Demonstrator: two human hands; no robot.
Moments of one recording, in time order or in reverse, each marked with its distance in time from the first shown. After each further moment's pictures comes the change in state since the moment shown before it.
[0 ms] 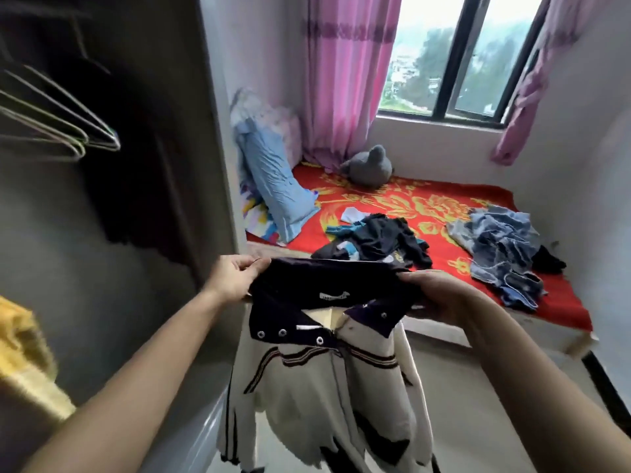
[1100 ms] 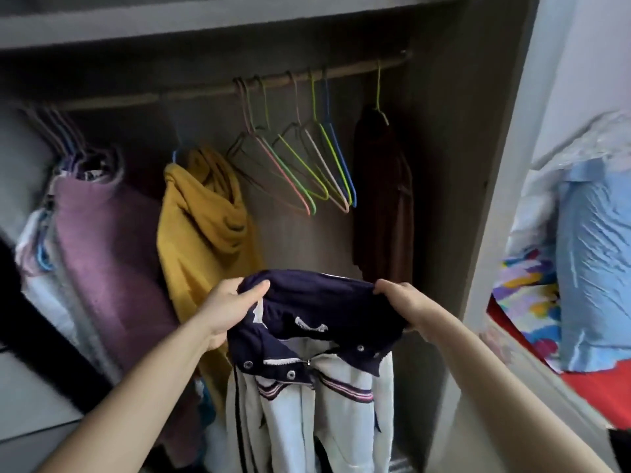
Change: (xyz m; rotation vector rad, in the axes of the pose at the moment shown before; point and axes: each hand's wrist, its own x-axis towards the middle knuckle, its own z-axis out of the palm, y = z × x) left_hand 0.049 -0.025 -0.208 -0.166 0.945 -0.350; right_hand 0.245 -0.192 0.401 -0.599 -0.828 -0.344
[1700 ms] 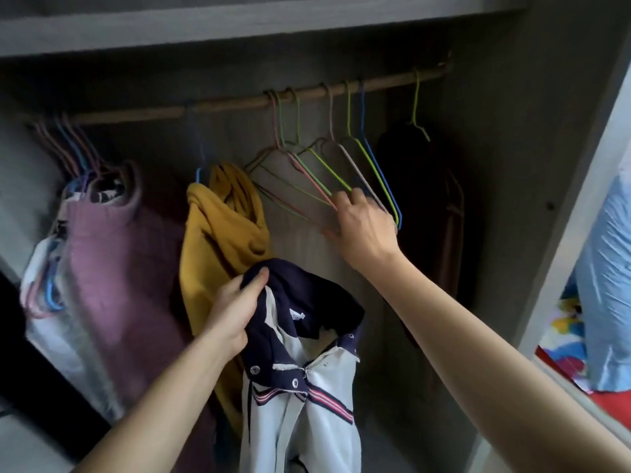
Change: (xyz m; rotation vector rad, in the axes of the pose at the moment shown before) left_hand 0.070 0.006 -0.047 -0.406 0.174 0.059; right_hand 0.031 -0.172 0.095 -0.925 0.623 -0.856
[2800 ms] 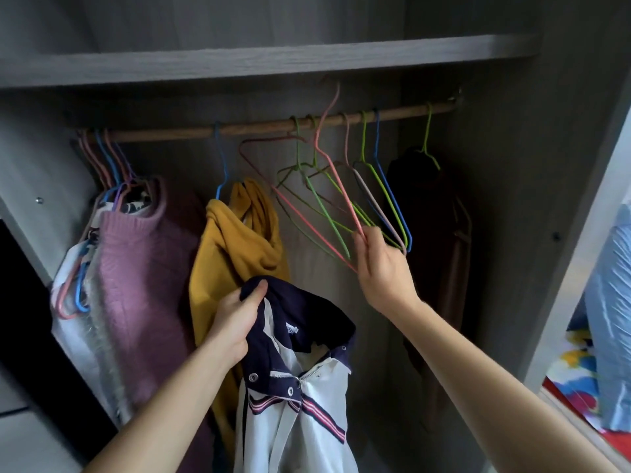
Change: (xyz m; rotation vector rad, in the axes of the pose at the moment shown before) left_hand 0.007 0.005 -0.016 -0.026 0.083 -0.016; right_hand -0.033 0.012 0.015 0.503 0.256 -0.092
